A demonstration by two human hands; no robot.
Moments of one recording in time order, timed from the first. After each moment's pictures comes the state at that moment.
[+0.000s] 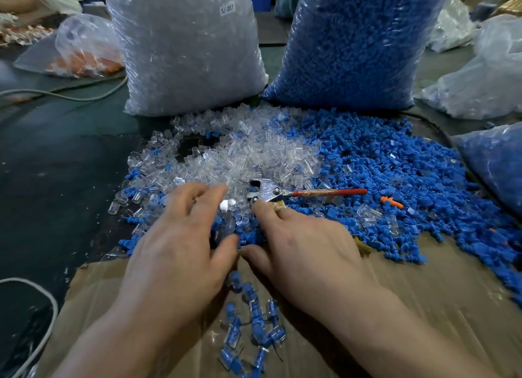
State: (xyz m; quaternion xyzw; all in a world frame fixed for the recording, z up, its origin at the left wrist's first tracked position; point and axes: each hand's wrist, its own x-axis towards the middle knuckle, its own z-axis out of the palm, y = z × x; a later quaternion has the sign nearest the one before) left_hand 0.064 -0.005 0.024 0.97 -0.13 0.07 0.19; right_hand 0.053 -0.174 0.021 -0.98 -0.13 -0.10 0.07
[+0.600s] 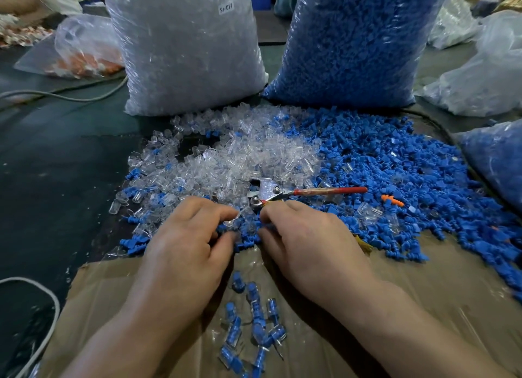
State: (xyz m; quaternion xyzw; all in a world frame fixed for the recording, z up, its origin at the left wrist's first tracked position) left_hand 0.067 -0.005 0.009 0.93 -0.14 0.10 0.32; right_hand 0.056 -0.187 0.022 -0.96 -0.13 -0.07 0.22
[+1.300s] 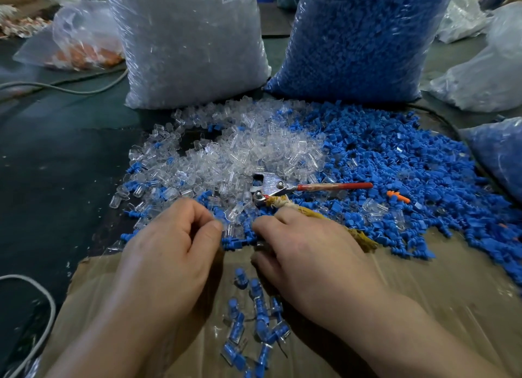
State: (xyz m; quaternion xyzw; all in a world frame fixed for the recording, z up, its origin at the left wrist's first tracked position) left_hand 0.056 0.004 0.024 0.92 -0.03 0.04 0.38; right_hand 0.044 -0.178 0.028 -0.97 -0.18 -0.03 0.15
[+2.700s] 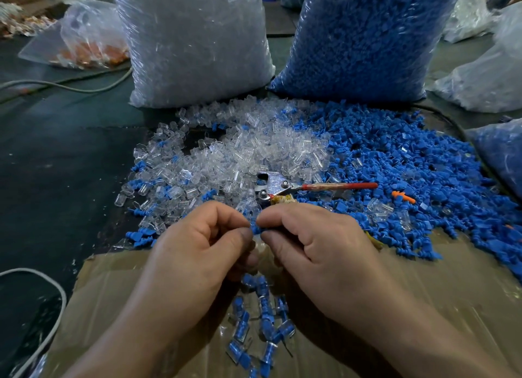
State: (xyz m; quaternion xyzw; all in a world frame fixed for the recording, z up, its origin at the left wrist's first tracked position) left_hand 0.054 -0.009 0.018 0.78 -0.04 -0.08 0.62; right_hand 0.038 -0.187 0.032 -0.91 -0.17 -0.09 0.38
